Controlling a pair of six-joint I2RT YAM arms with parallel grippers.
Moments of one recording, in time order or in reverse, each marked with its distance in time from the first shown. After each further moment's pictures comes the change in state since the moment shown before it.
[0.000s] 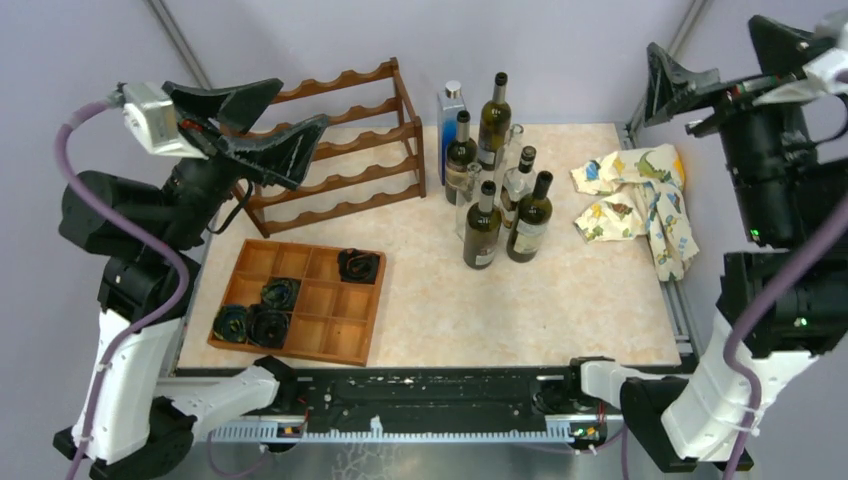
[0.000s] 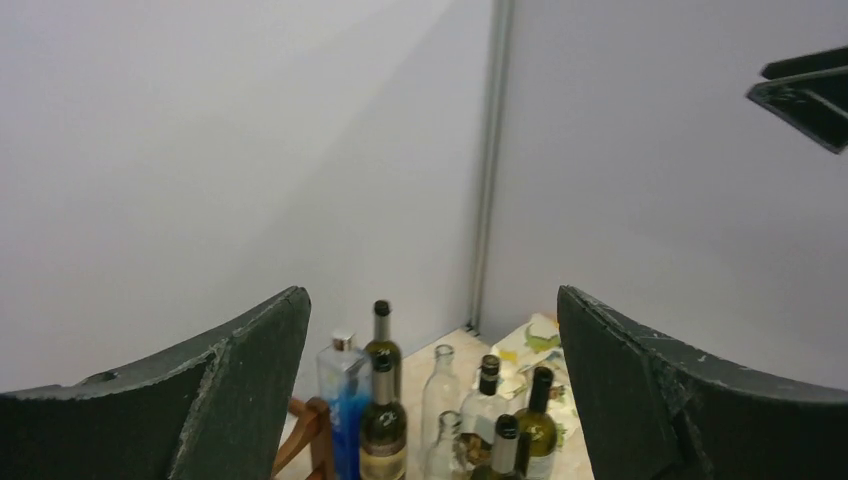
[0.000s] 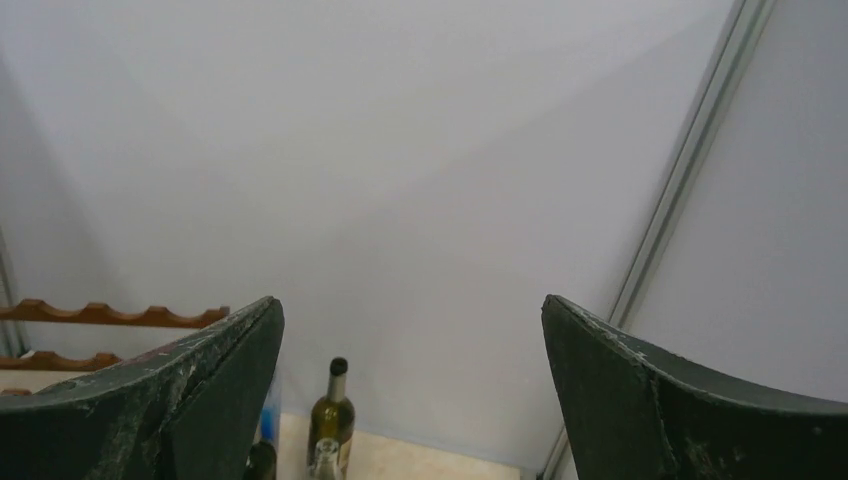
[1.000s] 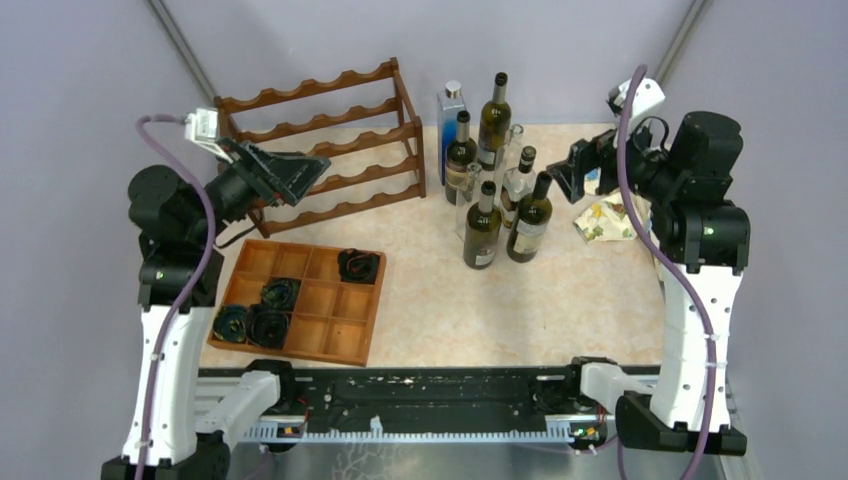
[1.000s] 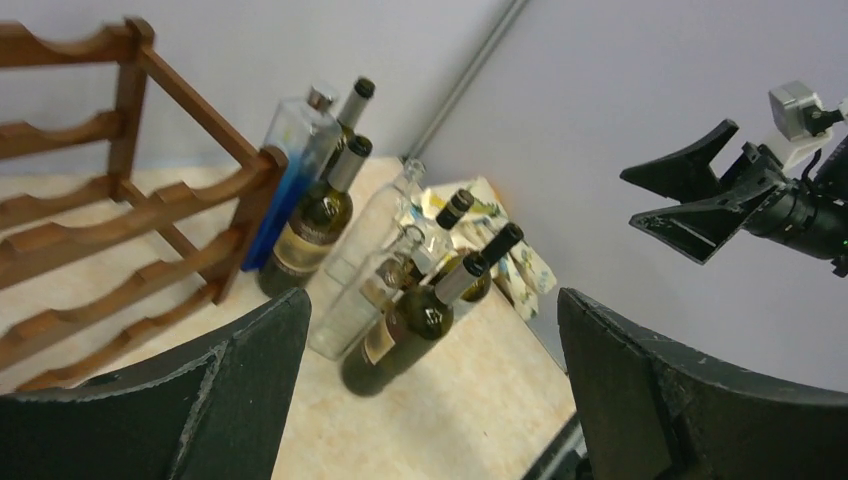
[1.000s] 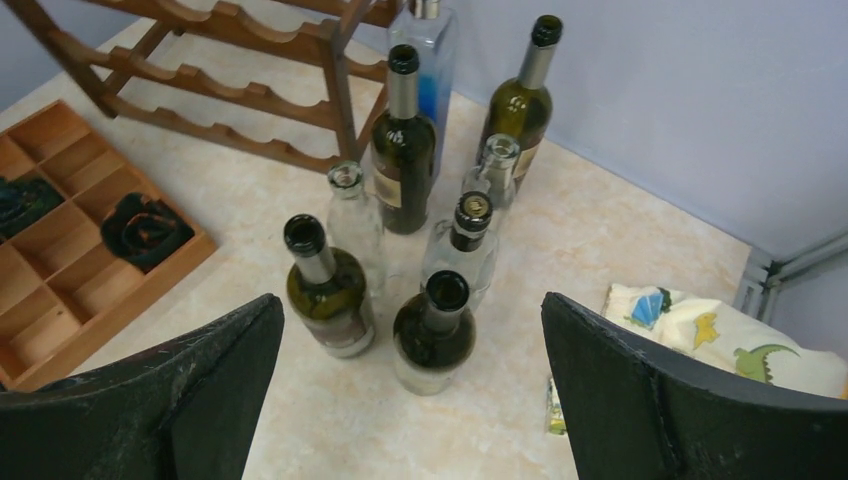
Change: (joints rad) left arm 0.481 -0.122 -0.383 -0.099 0.352 -0.460; right arm -0.090 -0.076 -0.680 -0.164 -0.401 -0.091
